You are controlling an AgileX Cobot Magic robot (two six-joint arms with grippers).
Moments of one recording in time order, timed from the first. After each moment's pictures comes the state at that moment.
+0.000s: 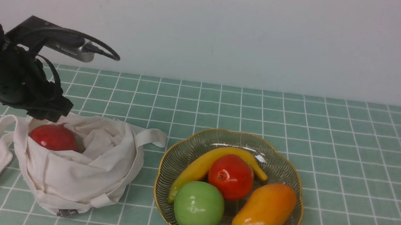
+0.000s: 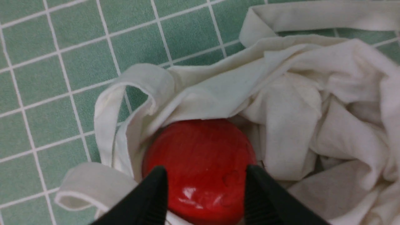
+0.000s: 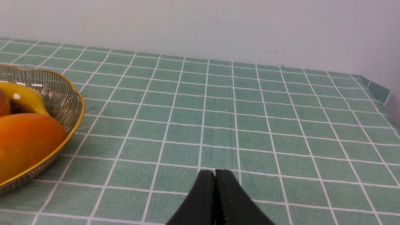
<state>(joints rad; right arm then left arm) -0.03 -0.01 0.02 -0.01 0.40 -0.11 -0.02 1.64 -1.15 -0.08 0.74 0.35</state>
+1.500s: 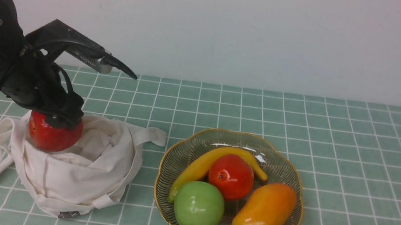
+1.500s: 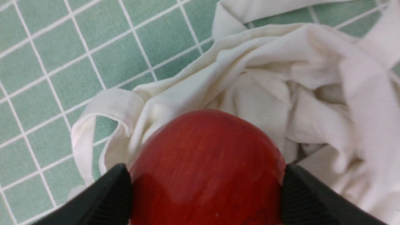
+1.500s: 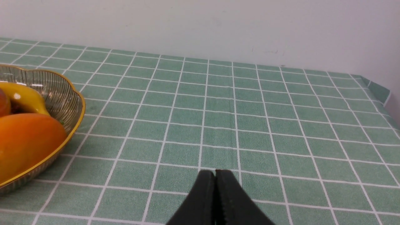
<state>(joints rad) -0.03 -0.01 0.02 -0.01 0.40 -0.11 -0.11 1.58 -1.16 0.00 0.78 0.35</state>
